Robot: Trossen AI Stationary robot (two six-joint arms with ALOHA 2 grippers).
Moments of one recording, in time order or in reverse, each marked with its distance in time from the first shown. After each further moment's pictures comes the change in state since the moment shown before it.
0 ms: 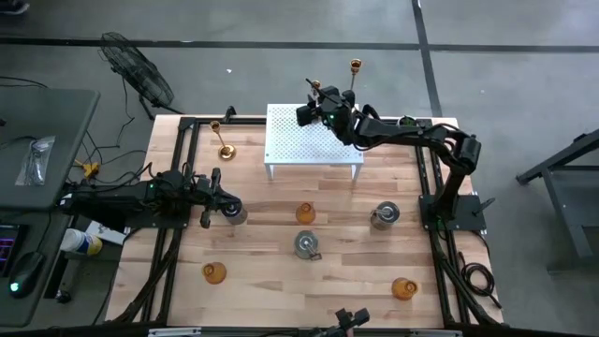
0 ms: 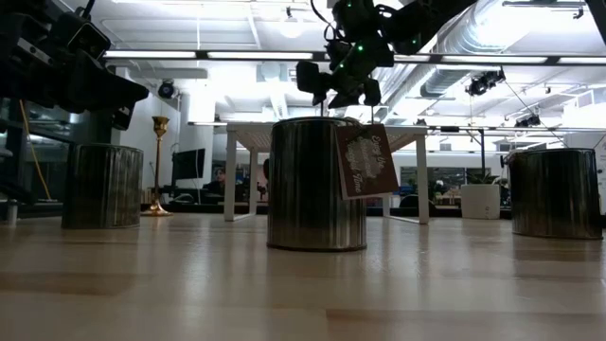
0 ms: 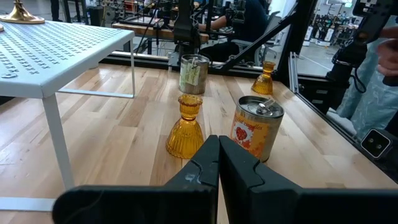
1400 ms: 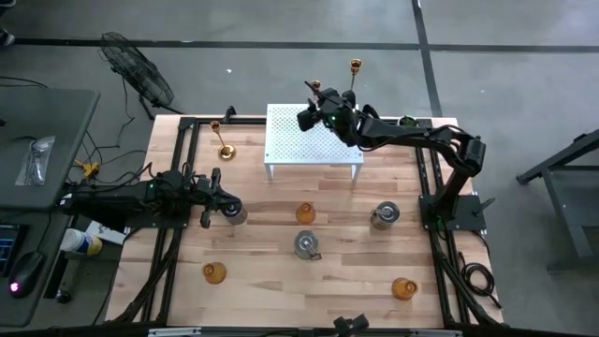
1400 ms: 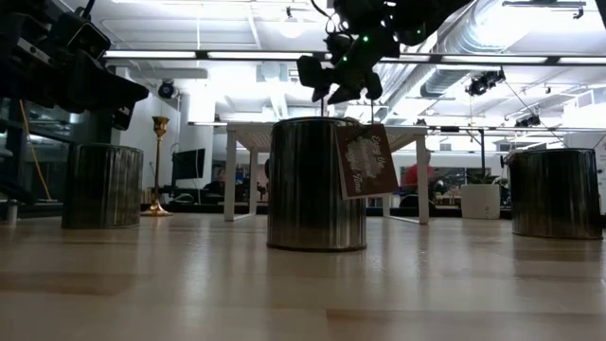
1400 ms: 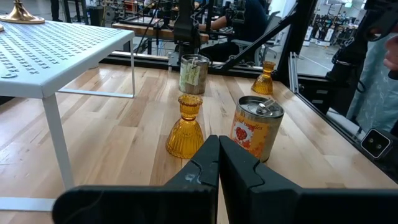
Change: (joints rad) left arm 0.000 0.000 0.000 0.000 0.000 0.000; right arm 0.028 -0.046 -0.001 -0.081 -0.047 -0.044
